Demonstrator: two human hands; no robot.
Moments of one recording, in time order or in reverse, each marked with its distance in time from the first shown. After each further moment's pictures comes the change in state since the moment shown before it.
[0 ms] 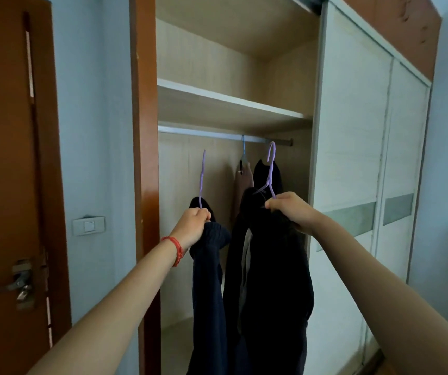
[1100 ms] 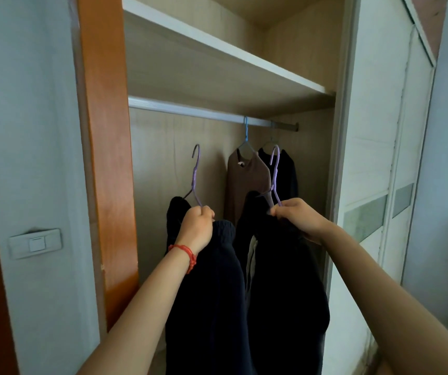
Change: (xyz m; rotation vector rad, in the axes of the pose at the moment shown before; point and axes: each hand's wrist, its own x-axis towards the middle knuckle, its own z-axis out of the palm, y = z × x) left_hand 0.169 -0.084 0.026 -0.026 0.082 -0.031; right_hand 0.170 0.075 0.028 -0.033 0.044 0.078
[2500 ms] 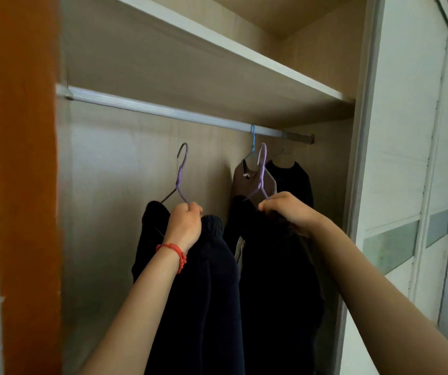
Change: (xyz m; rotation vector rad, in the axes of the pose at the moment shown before) left_hand 0.051 0.004 0.037 -0.070 0.195 -0.017; right_hand 0.080 -0.006 -0.025 0.006 -0.099 -0.077
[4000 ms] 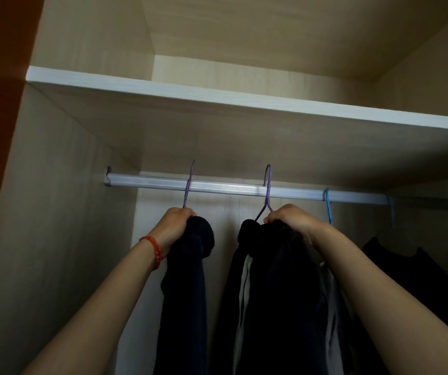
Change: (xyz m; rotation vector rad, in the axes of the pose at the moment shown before) left_hand 0.199 0.057 -0.017 0.088 0.207 0.092; right_hand 0.242 -0.073 -0.020 -0.026 -0.217 -0.258
